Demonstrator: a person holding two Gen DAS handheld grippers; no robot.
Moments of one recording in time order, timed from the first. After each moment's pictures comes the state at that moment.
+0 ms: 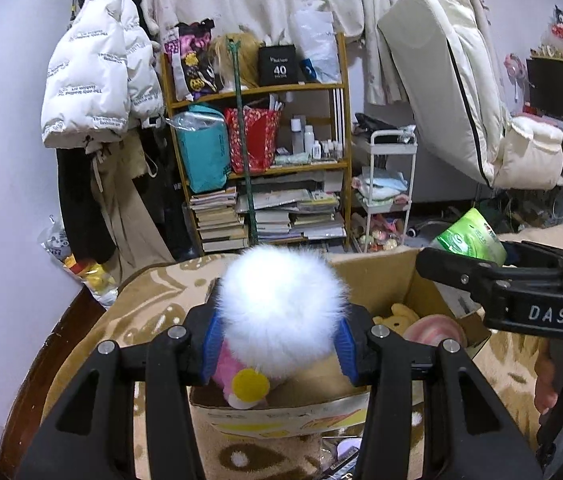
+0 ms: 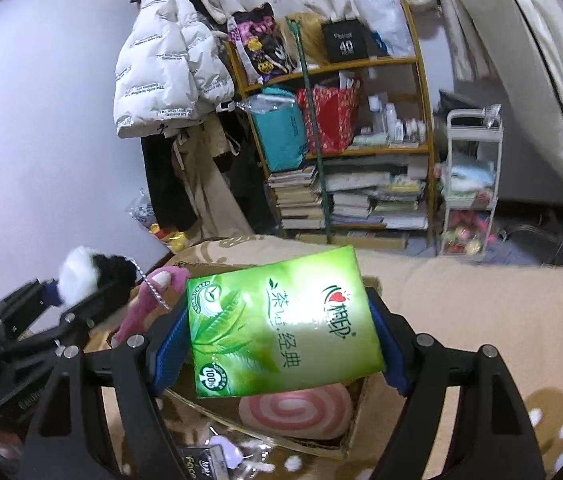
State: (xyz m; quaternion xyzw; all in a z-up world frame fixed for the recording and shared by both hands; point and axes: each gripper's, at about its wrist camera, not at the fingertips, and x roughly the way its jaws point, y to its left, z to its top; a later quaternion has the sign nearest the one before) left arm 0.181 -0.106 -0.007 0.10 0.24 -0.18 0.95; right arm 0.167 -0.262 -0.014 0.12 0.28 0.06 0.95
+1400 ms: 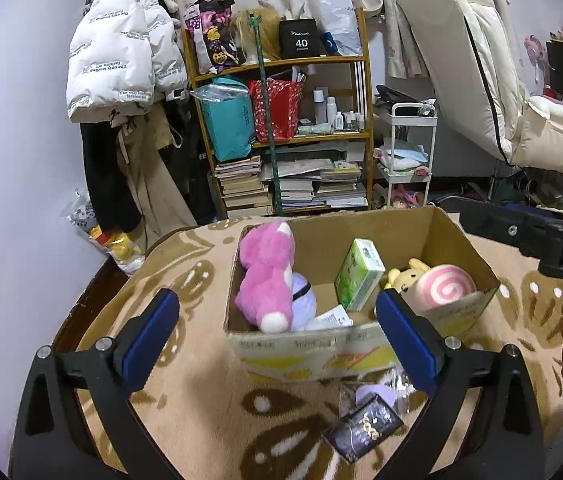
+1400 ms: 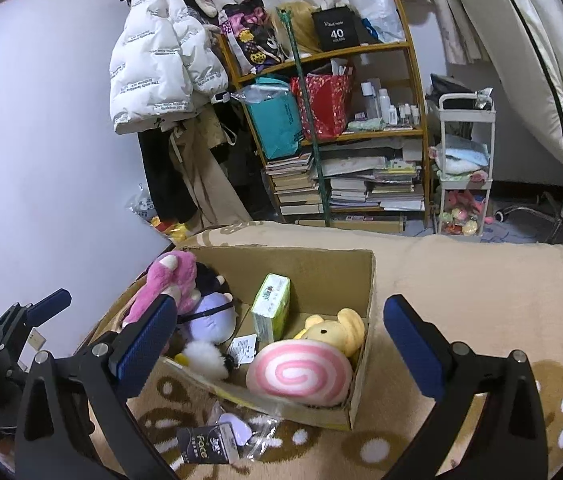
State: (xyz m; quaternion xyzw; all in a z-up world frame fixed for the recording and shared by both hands) left arm 0.145 -0.086 -0.010 0.11 0.29 -0.12 0.94; right arm 0.141 -0.266 -0.008 0.13 0.30 0.06 0.94
